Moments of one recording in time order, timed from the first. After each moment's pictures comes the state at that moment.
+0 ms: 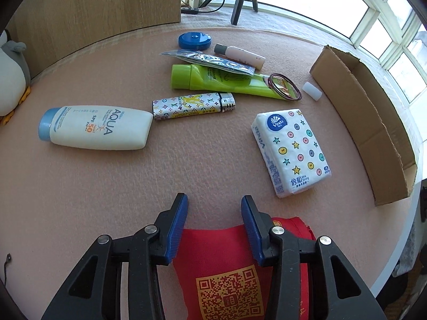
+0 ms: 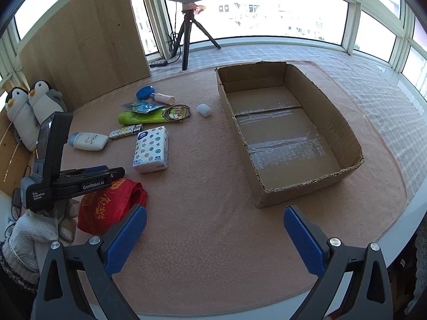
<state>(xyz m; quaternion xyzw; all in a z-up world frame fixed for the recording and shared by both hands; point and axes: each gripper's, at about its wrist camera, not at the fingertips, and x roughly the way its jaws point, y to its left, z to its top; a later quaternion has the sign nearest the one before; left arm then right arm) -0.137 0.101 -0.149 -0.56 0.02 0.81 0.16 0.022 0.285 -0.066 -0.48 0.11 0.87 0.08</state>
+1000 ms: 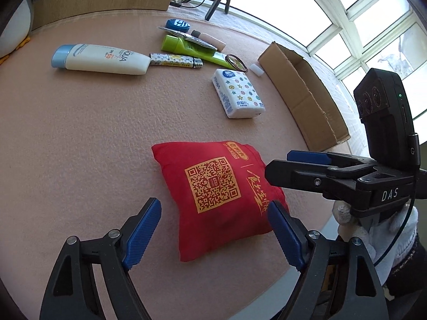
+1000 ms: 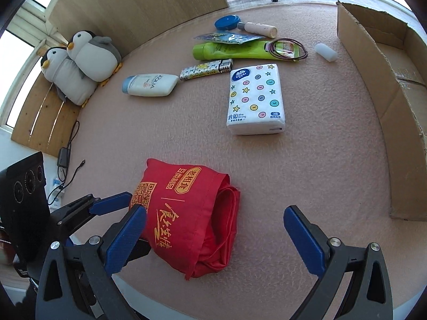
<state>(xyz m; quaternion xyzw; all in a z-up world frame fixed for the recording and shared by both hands) -0.046 0.035 -0.123 -0.56 -0.08 0.77 0.28 -0.053 0.215 -0.131 -0.59 0.17 0.78 -0.13</state>
